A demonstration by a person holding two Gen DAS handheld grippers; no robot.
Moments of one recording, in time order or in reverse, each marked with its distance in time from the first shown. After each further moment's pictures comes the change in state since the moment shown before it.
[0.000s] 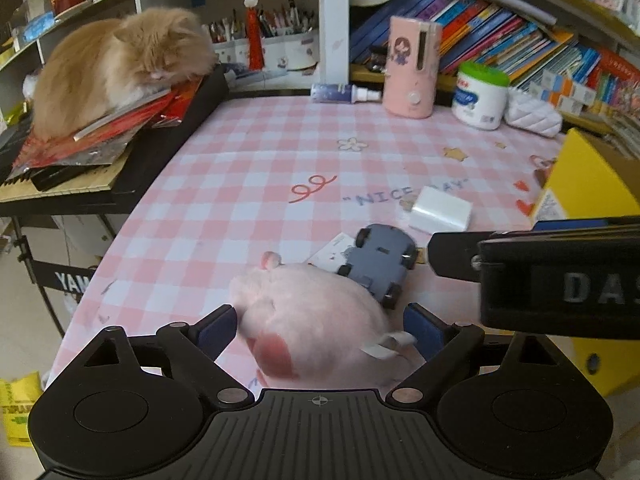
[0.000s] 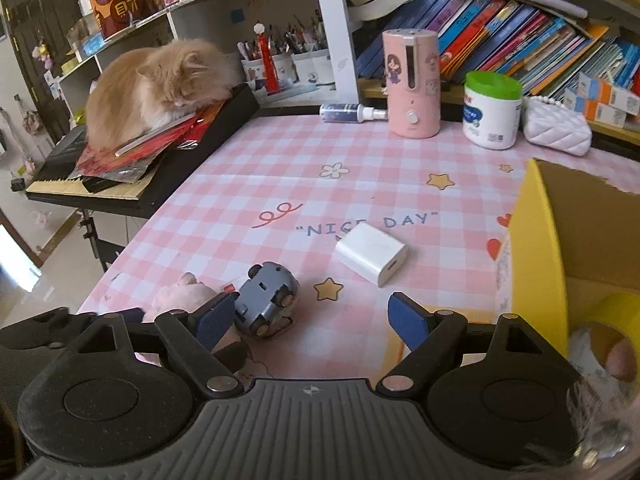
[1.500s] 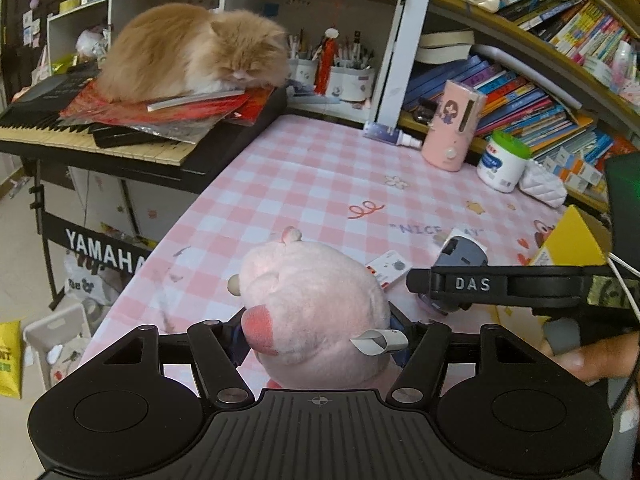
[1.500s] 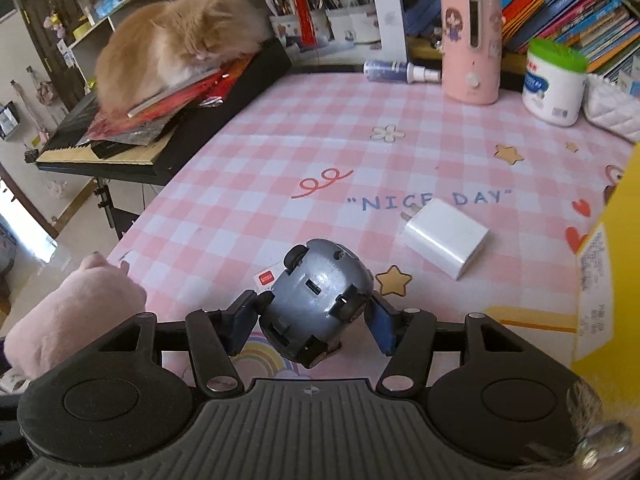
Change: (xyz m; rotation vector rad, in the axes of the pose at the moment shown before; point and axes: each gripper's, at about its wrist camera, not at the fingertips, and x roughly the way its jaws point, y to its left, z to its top) left arm -0.064 0.065 -0.024 -0.216 -0.090 -0.052; right arm 0.055 0.031 -0.001 -0.030 0.094 0.054
